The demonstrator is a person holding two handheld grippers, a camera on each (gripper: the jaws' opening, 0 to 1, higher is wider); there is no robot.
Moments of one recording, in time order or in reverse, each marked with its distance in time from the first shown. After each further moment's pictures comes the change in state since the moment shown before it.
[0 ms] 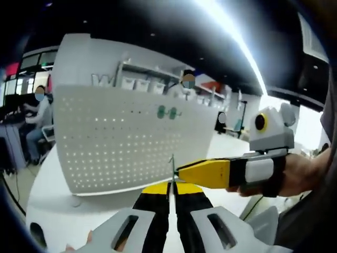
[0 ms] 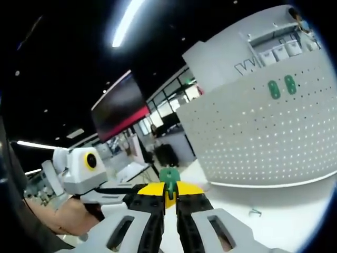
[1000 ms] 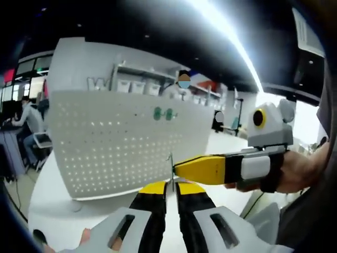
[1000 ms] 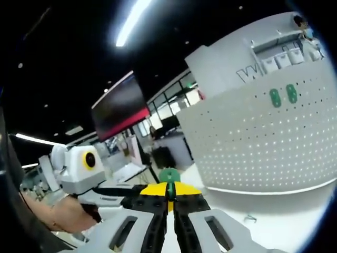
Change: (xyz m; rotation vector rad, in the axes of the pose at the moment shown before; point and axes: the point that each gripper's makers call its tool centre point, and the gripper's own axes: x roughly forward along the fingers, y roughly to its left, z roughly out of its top) left arm 0.002 -0.004 -0.001 0.040 0.008 -0.030; right arm 0.000 -0.001 0.006 -0.069 -0.020 -0.012
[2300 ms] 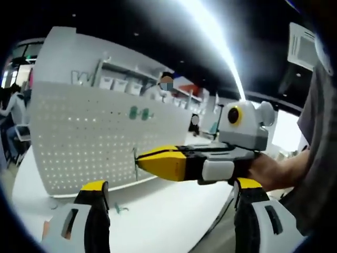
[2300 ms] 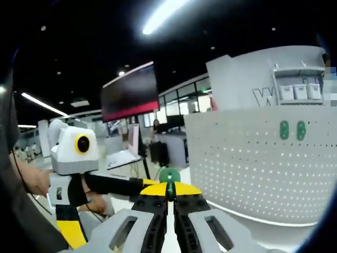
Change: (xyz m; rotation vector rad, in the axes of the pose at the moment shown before) left arm -0.002 -0.039 0.003 -0.074 -0.023 -0.184; right arm 0.002 -0.003 0.008 -0.259 0.020 0.028
